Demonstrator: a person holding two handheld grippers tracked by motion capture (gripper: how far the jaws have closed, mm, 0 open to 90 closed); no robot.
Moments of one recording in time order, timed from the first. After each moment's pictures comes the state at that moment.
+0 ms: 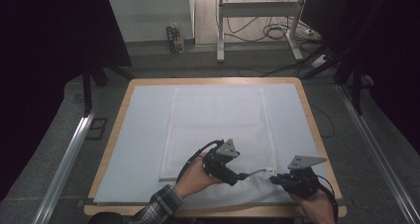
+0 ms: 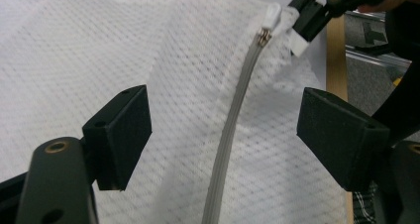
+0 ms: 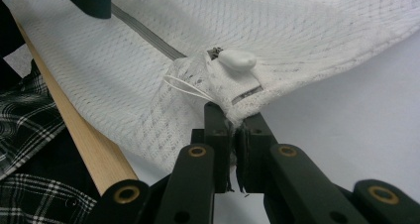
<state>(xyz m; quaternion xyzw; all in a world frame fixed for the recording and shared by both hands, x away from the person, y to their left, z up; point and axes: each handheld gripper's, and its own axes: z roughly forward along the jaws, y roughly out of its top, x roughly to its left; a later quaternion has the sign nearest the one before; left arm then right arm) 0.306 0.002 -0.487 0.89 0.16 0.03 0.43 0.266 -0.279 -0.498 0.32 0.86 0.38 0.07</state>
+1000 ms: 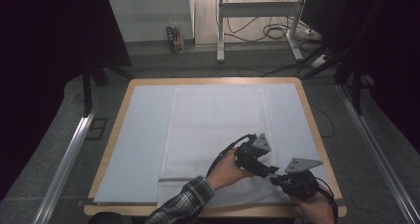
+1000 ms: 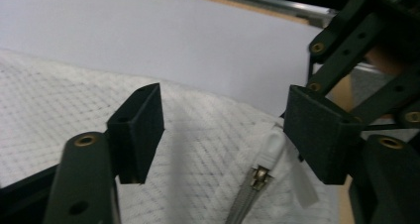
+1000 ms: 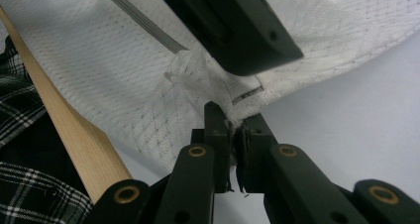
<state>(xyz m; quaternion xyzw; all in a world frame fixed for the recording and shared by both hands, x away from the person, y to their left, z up) 0.327 -0.083 -0.479 0.89 0.15 0.03 0.44 0.261 -0.273 -0.498 0.30 0.88 0.36 0.10</state>
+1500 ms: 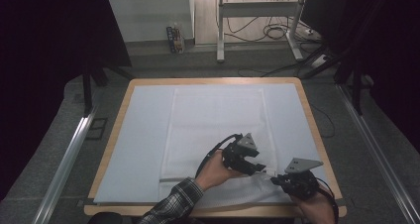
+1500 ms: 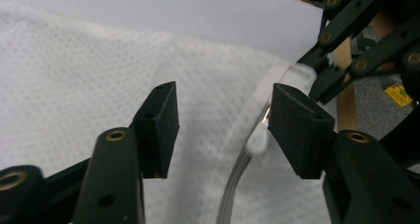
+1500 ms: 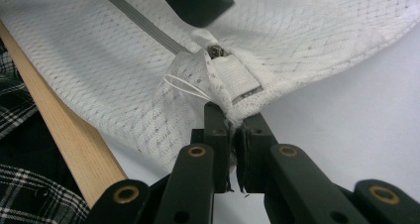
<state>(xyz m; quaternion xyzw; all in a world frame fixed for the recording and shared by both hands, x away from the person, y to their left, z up) 0.330 -0.044 -0.488 0.89 0.17 0.01 0.43 0.260 -0.274 -0.497 0.30 0.88 0.35 0.11</state>
